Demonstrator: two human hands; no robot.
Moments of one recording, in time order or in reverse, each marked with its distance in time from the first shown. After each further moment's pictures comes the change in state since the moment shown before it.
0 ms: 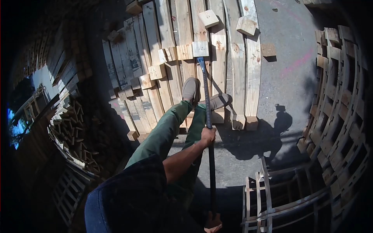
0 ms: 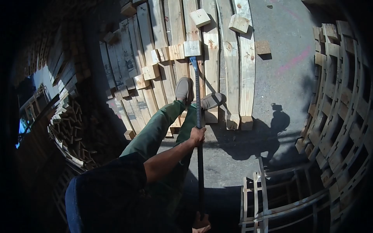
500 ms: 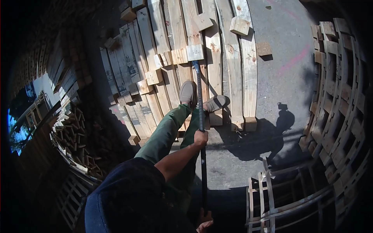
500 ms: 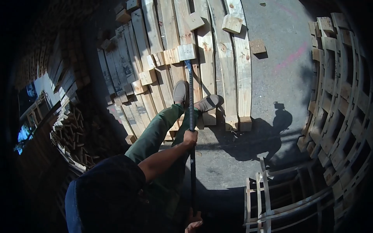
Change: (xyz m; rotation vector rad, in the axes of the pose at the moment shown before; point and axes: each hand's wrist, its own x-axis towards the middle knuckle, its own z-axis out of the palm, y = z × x) left_hand 0.026 -0.022 -0.011 0.246 0.184 0.134; right_hand 0.004 -0.044 0.020 -0.256 -0.016 -0.085
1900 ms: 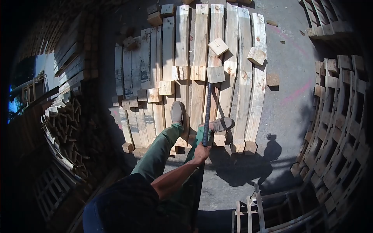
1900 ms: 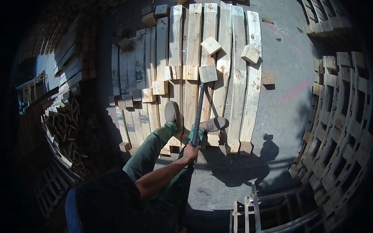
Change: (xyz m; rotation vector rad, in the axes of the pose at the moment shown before) left_hand -0.026 0.024 -0.077 0.072 -0.024 0.091; right_hand -0.048 0.002 0.048 -0.073 -0.188 -0.092
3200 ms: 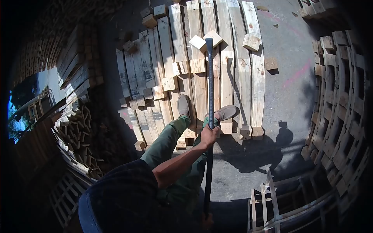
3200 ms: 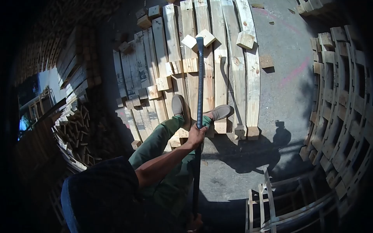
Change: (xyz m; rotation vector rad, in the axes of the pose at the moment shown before) left_hand -0.052 0.060 -0.047 -0.172 -0.016 0.204; right_hand 0.004 0.029 0.033 0.240 0.219 -0.074
